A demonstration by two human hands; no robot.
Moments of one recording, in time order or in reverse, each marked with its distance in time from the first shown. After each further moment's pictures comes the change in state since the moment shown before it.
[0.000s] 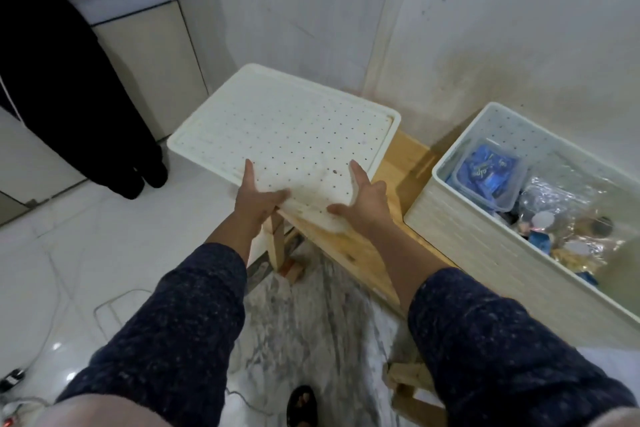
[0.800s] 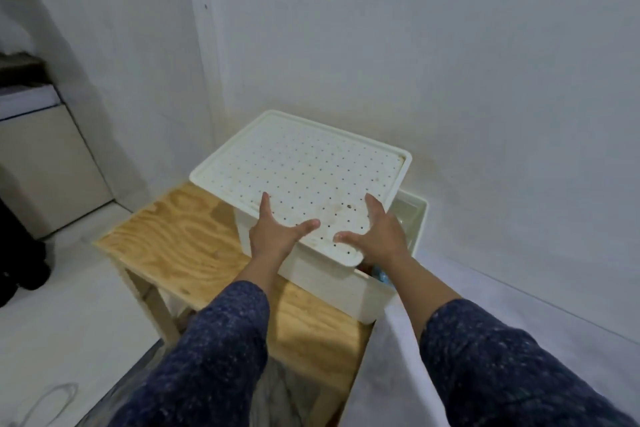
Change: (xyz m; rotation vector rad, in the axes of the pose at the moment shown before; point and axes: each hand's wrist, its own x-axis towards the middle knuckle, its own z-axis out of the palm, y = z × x) left_hand -0.208 0.014 0.321 0.405 -0.097 0.321; right_hand -0.135 0.212 -0.284 -0.032 0.330 0.020
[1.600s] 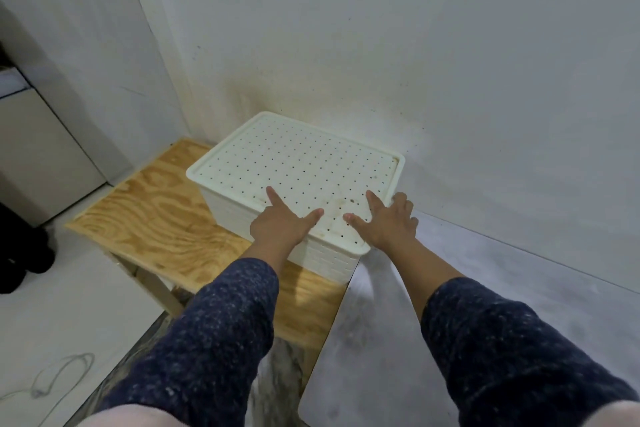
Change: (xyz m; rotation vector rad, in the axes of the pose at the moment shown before) left_hand -0.029 0.010 0.079 0.841 -0.107 -0.073; right_hand 0.000 0.093 -0.017 -0.391 -0.054 0.123
